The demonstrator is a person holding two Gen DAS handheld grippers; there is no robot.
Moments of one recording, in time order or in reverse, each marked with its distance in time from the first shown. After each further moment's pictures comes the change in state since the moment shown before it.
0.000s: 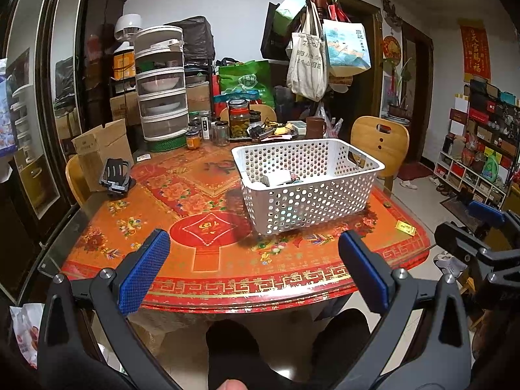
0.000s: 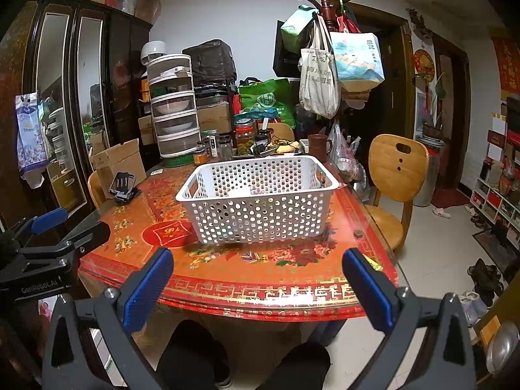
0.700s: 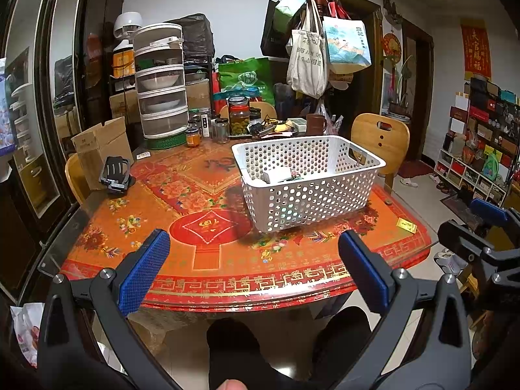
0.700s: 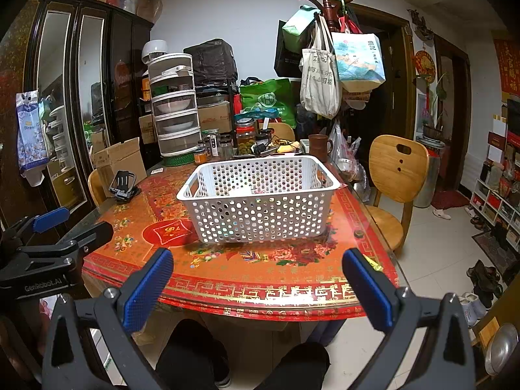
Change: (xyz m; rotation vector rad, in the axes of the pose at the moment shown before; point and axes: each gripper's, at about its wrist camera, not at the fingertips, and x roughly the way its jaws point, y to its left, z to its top) left arm 0.002 0.001 -0.004 0.001 0.005 0.003; right arm 0.000 0.002 0.000 -0.002 -0.001 0.001
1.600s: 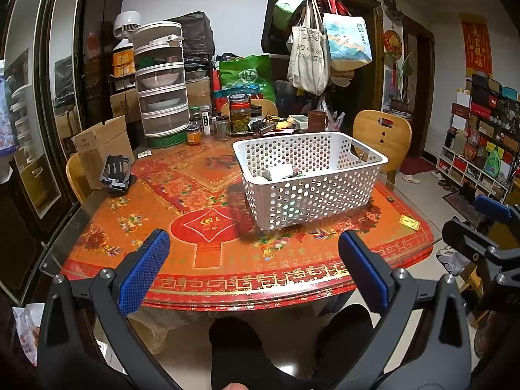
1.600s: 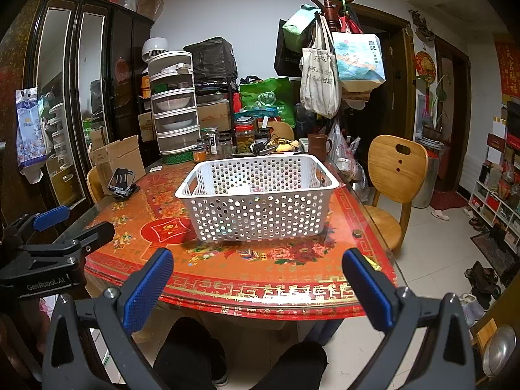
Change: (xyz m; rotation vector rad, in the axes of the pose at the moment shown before) left arm 0.006 0.000 -0.012 0.008 0.005 0.012; right arm 0.001 0.001 -0.002 -0.008 0.003 -0.005
